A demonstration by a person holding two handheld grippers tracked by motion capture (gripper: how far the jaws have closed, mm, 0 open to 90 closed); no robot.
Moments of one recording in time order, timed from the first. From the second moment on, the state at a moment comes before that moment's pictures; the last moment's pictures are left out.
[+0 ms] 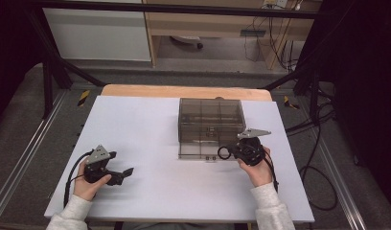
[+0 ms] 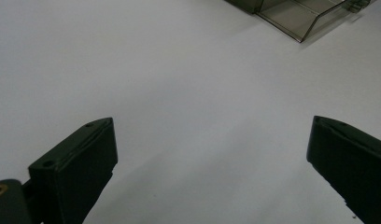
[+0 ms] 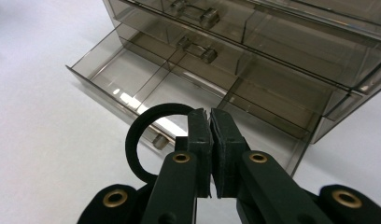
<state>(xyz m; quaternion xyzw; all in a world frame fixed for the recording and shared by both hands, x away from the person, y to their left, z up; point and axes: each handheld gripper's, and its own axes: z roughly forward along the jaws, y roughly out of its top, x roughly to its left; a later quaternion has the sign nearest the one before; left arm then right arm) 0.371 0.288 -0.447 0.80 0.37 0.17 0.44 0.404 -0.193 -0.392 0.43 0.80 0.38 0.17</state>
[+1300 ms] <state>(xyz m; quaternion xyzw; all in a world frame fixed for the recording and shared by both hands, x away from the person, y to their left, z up) 0.371 0.288 -0.447 0.80 0.37 0.17 0.44 0.422 -0.195 -0.401 0.47 0.78 0.37 0.21</state>
